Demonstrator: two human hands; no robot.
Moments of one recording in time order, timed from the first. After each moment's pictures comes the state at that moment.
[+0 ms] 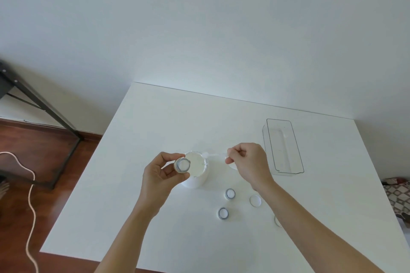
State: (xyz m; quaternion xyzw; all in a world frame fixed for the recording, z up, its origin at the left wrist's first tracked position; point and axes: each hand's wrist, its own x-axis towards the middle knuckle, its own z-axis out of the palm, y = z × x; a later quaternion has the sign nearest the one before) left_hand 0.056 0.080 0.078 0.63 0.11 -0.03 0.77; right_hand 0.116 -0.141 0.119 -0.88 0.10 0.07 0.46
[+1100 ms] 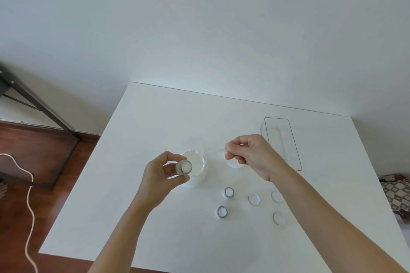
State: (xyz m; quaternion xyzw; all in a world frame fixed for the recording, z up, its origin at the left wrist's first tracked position) left_hand 0.061 0.083 0.086 0.71 0.09 -0.08 0.70; right_hand 0.126 -0.157 0.159 -0.77 0.09 0.24 0.58
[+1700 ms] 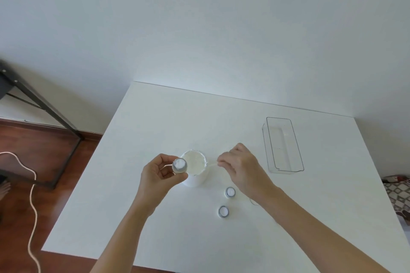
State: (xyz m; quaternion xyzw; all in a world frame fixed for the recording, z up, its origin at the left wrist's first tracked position) left_hand 0.053 0.089 0.081 0.67 0.14 -0.07 0.72; right_hand 0.098 -0.145 0.117 -0.93 -0.26 -0.04 0.25
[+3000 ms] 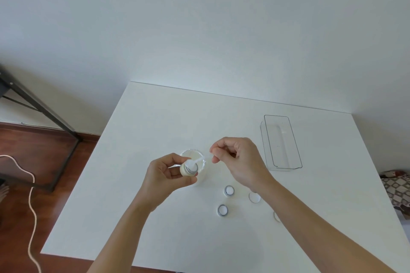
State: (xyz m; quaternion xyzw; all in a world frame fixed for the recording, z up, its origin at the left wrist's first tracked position) left_hand 0.058 0.078 0.100 0.65 0.05 -0.12 0.75; right_hand 0.097 -0.127 0.164 -0.84 -0.05 0.12 0.52
